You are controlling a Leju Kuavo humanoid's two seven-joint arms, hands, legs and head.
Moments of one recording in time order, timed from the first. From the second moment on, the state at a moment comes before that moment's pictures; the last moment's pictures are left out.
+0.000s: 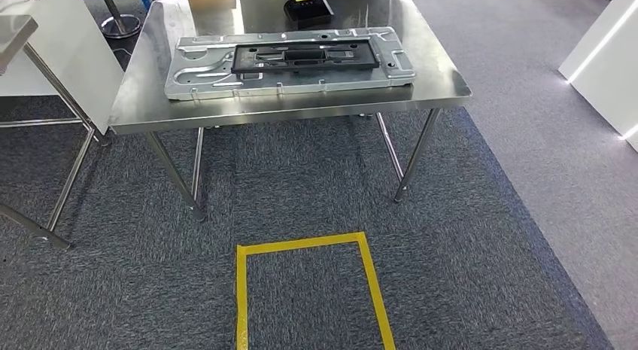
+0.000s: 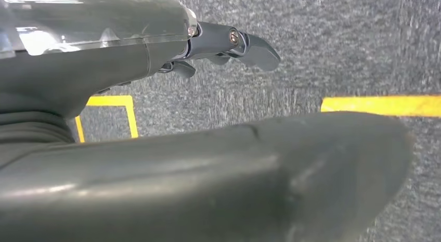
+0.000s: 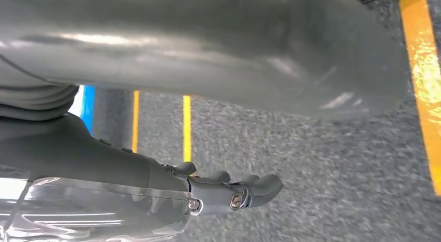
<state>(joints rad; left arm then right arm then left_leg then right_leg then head) -0.09 0.06 -1.34 -0.12 1.45 0.09 -0.26 -0.04 0.03 -0.69 -0.20 0.72 -0.02 0.12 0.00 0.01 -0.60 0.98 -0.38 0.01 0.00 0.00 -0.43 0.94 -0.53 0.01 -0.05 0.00</state>
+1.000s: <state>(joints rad) -0.10 0.06 -1.39 -0.12 1.45 0.08 -0.27 -0.04 0.05 -0.69 -0.19 0.74 -0.02 0.05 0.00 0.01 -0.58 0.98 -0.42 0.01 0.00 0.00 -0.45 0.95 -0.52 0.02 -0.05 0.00</state>
